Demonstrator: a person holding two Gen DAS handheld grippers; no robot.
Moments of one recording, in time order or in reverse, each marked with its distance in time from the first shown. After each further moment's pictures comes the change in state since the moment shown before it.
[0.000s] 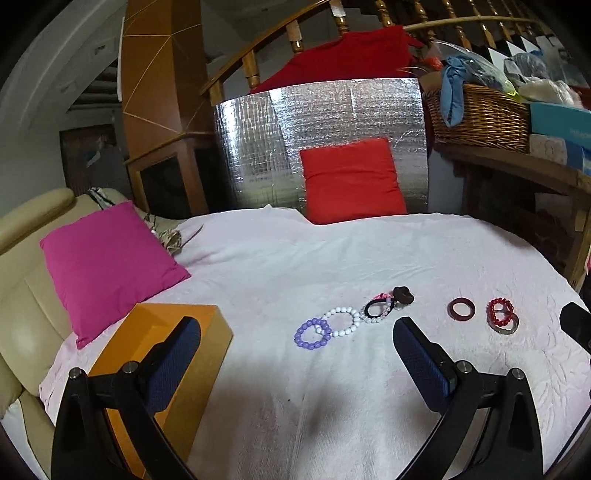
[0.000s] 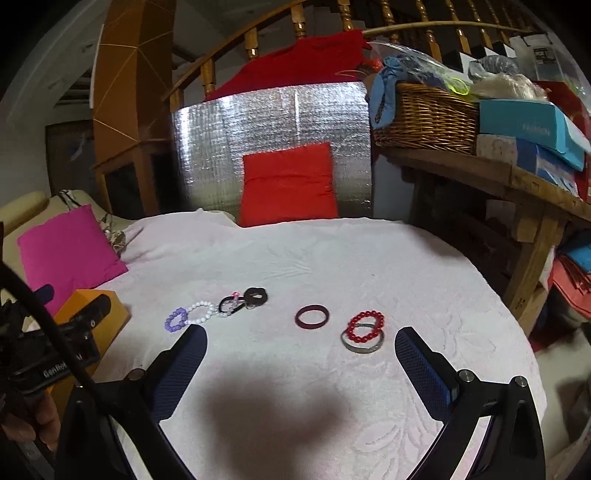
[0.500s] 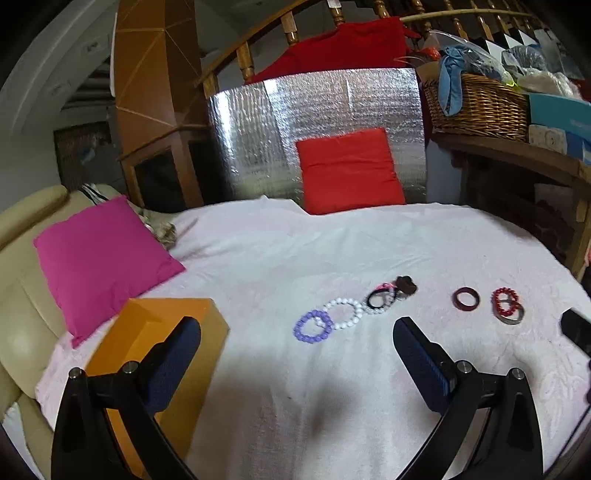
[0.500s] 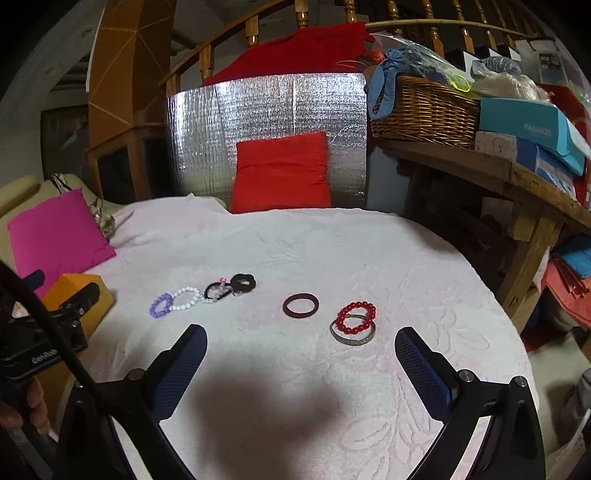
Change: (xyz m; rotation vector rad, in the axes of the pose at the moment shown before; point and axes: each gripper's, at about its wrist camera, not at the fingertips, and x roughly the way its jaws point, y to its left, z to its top) left arm 0.016 0.005 -0.007 0.004 0.043 -0.034; right arm 0.016 0.000 -0.010 -0.043 0.043 -0.038
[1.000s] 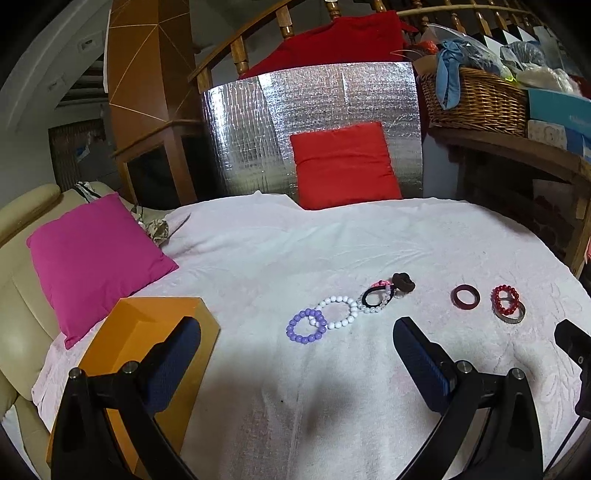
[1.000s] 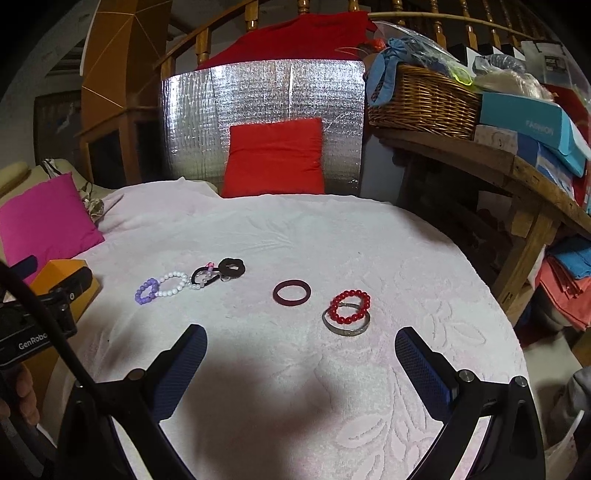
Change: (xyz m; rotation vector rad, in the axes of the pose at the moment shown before) left arm 0.011 -0.007 0.002 0.021 0.011 0.001; right arm 0.014 0.000 -0.003 -0.011 0.046 -0.036
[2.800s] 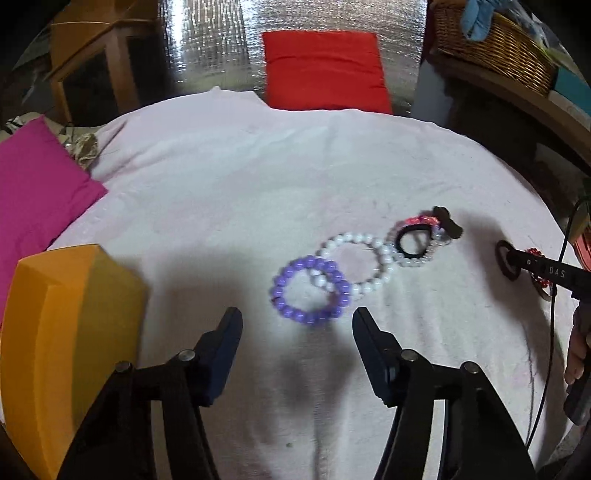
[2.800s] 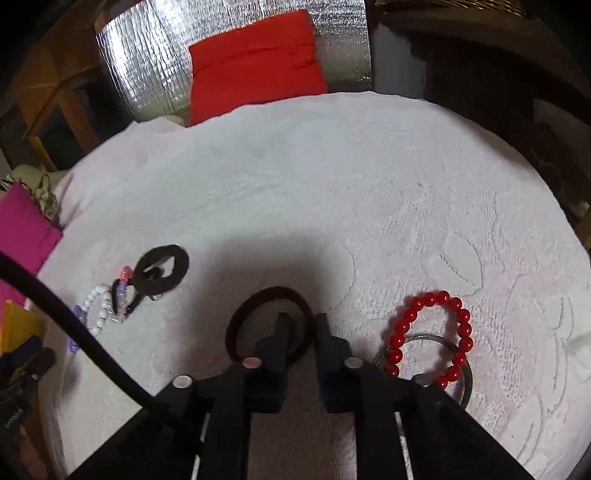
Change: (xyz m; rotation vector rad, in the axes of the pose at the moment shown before) left arm 0.154 0.028 -0.012 -0.028 0.370 -0.222; right arm 0.217 -0.014 0.029 0.159 0.373 0.109
